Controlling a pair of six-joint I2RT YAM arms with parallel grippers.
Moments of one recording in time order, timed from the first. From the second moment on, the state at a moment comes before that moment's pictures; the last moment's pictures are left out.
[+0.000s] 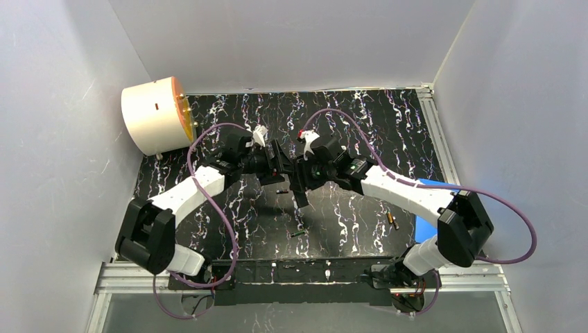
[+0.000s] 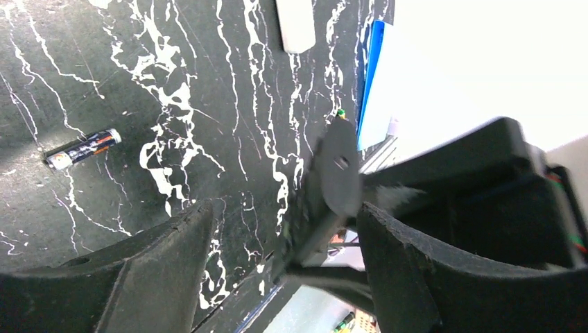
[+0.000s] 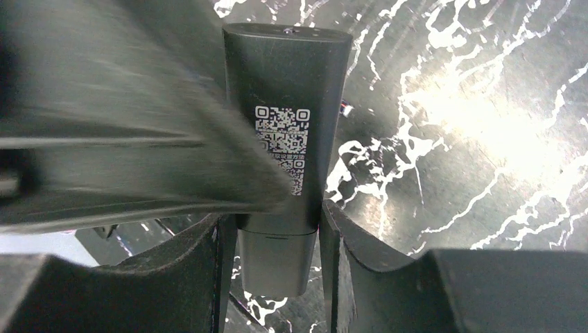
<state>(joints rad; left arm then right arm) -0.47 1.39 0.88 -0.15 0.56 -0.85 0.86 1.47 1.07 -0.34 -0.15 0.41</state>
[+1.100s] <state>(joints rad) -0.37 1.43 1.16 -0.06 0.75 -1.03 0.72 1.20 0.90 0.15 -0.17 0.98</state>
